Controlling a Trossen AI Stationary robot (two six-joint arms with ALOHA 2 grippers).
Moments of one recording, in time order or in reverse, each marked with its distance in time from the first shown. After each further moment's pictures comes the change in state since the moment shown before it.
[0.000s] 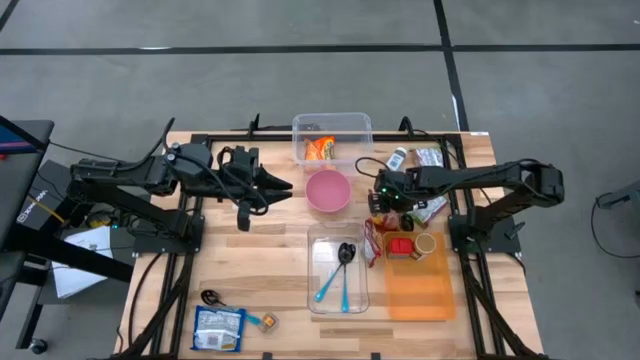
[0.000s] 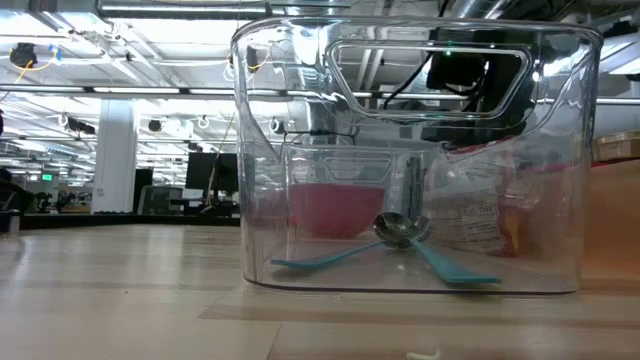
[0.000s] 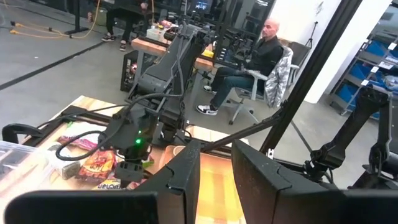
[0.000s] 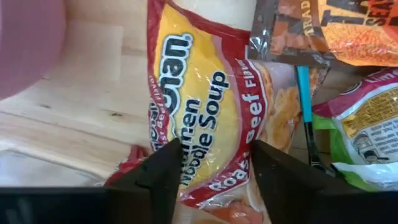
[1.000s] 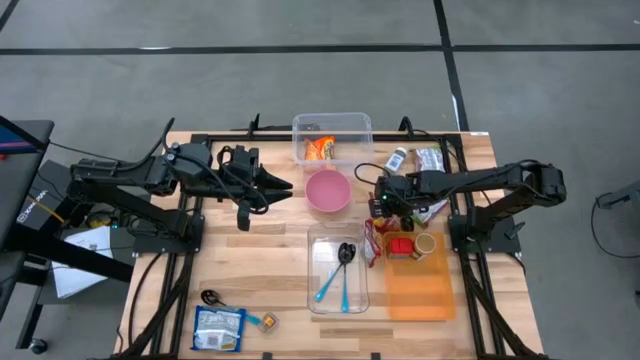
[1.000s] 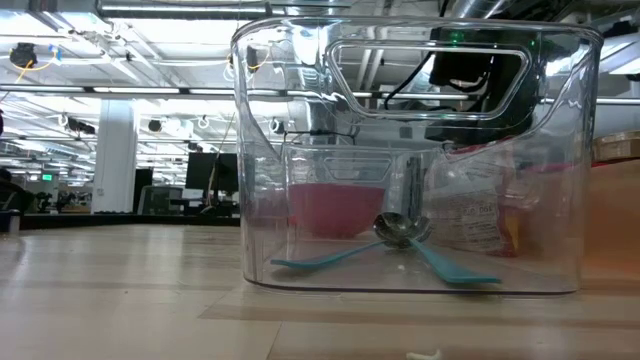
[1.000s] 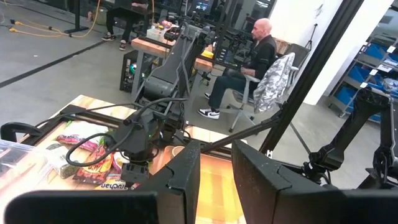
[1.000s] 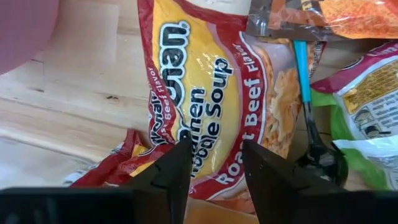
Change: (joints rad) left arm 0.000 0.000 0.000 0.002 0.000 -0.011; right arm 0.068 -0.003 -0.001 -0.030 0.026 0.053
